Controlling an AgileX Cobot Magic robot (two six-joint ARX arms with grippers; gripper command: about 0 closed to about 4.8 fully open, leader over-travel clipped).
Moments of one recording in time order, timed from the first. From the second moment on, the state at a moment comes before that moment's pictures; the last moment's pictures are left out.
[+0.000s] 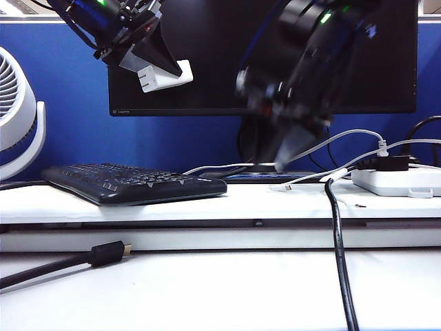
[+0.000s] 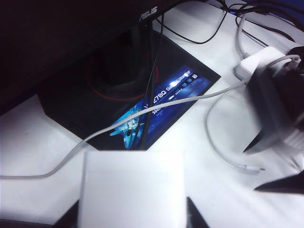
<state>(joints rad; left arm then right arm) -0.33 1.65 1.46 -0.34 0.47 0.27 0.45 1.80 1.41 -0.61 -0.19 -0.21</state>
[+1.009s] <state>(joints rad) -0.33 1.65 1.46 -0.36 0.48 0.25 0.45 1.87 1.42 -0.63 -0.10 -0.24</state>
